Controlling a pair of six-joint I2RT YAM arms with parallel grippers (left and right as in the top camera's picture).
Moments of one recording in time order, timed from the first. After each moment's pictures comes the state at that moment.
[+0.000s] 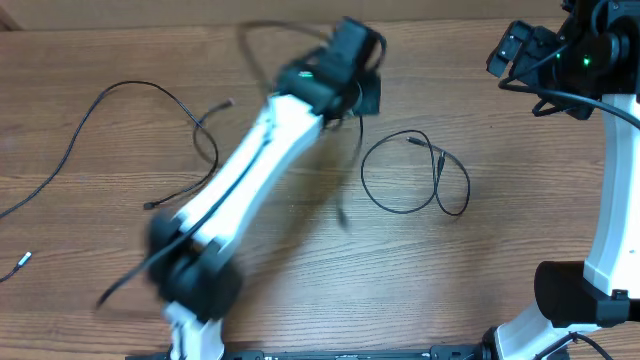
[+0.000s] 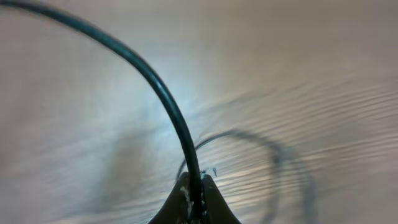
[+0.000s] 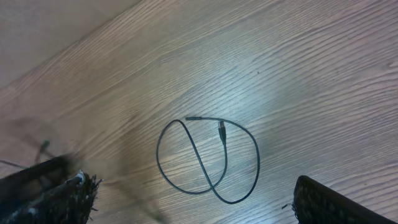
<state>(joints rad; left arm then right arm) -0.57 1.94 1.95 -0.86 0.01 -0.45 0.00 1.81 2.39 -1.64 -0.03 0.46</state>
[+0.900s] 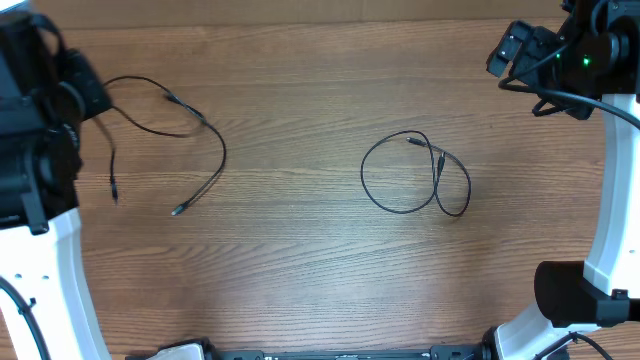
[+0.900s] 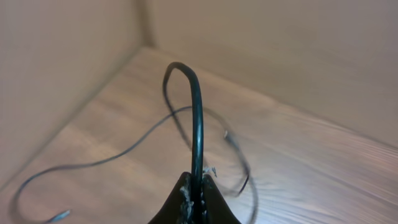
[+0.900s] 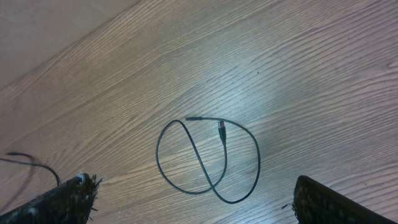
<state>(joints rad) 0.17 1.42 1.97 -1.17 -0.28 -0.24 0.00 1.81 2.39 -1.64 -0.03 0.46</state>
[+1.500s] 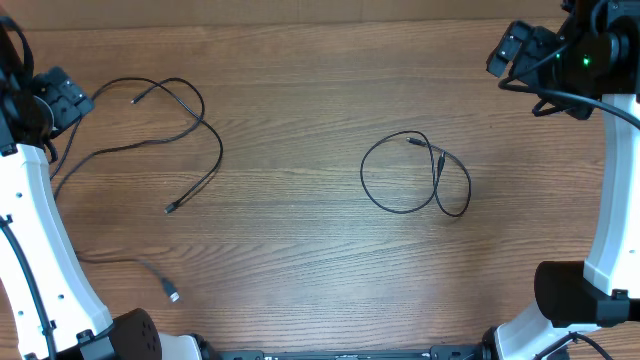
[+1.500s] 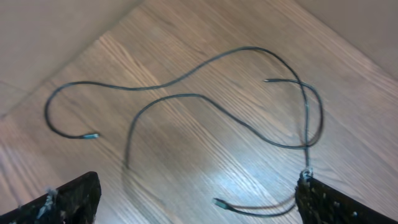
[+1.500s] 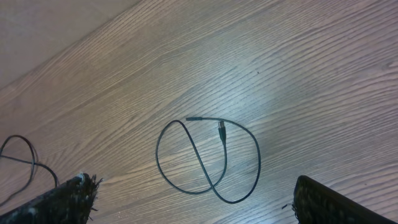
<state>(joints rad) 0.37 1.61 1.97 -1.31 -0.24 -0.37 0.00 1.81 2.39 -1.64 -0.03 0.46</state>
